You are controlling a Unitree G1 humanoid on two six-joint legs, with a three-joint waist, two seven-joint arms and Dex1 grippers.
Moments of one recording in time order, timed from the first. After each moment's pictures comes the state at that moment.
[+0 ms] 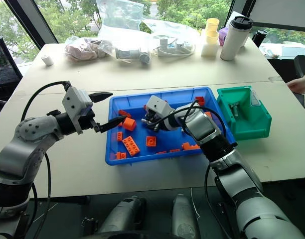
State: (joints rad) left arm -0.32 0.67 0.04 -0.45 -0.38 0.49 -0.72; right arm -0.83 -0.40 0.42 0.18 0.06 0.78 0.90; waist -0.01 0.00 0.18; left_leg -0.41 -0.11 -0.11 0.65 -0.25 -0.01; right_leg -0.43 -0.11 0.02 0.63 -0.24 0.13
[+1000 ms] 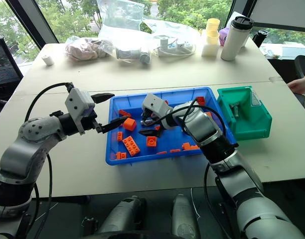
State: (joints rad) left arm -0.32 0.66 0.03 -0.43 -0.37 0.47 -0.72; right arm -0.83 -0.39 0.44 0.10 0.08 0.81 0.89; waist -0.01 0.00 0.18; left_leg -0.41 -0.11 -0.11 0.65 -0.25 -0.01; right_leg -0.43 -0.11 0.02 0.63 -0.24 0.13
